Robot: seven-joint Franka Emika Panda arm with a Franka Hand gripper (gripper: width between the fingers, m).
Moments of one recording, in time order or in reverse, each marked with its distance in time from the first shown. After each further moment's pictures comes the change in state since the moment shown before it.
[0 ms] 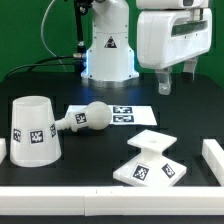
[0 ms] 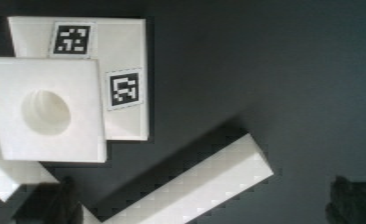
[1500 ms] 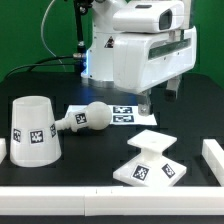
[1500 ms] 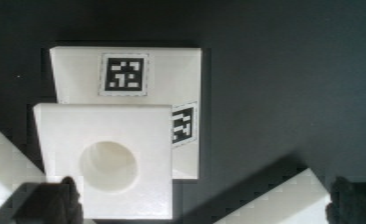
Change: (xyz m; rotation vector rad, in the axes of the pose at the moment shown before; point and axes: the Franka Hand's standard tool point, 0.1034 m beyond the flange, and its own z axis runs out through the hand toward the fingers) arm -0.015 0.037 0.026 0.014 -0.019 0.014
